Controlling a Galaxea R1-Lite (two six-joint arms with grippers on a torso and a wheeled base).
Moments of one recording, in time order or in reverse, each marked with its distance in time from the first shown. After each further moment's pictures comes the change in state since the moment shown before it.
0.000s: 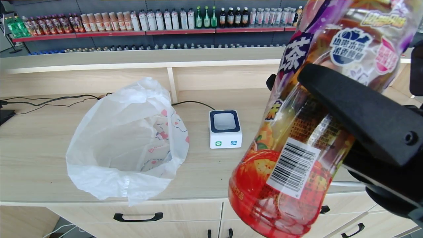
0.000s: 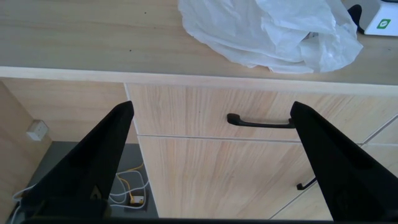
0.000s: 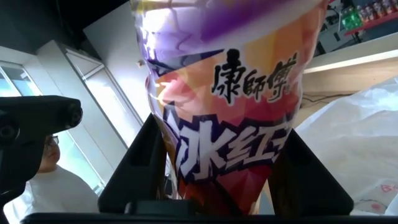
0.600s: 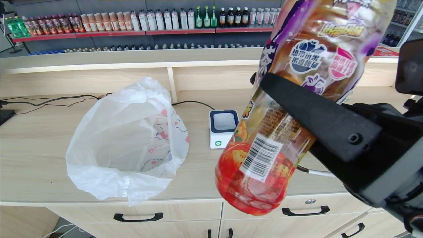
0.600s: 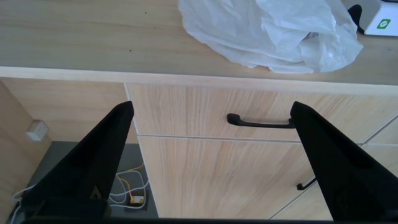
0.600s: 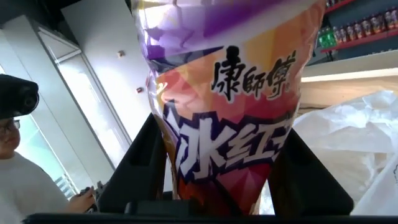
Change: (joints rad) left arm 0.000 0.000 0.000 0.000 0.000 0.000; right arm -0.003 0.060 -0.046 0.000 -0.011 -0.166
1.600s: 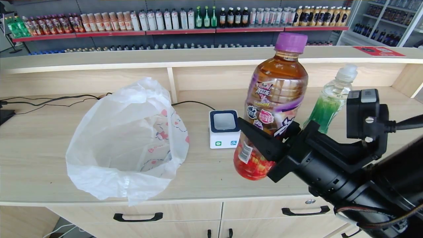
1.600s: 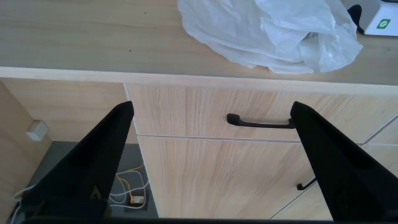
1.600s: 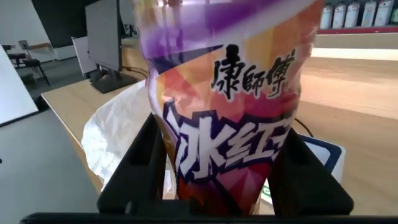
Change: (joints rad) left arm 0.000 0.000 0.000 0.000 0.000 0.000; right arm -0.076 0.115 0.094 0.001 -0.326 -0.492
